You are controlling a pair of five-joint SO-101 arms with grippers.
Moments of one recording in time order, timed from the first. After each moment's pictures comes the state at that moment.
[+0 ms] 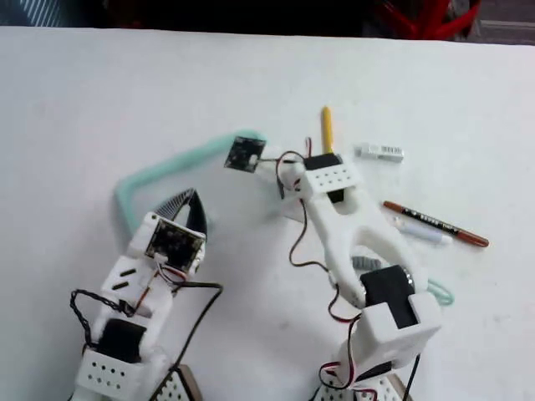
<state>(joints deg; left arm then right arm) 11.5 -102.0 97.2 31.4 -15.4 -18.8 9.6 20.6 53.3 56.9</state>
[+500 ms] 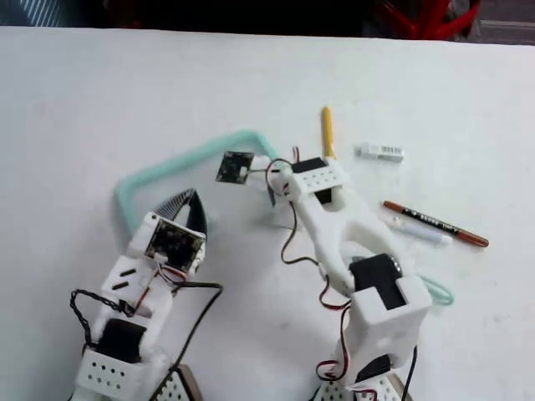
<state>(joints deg) 11.5 -102.0 97.2 31.4 -15.4 -20.8 16.0 19.3 52.3 58.9</state>
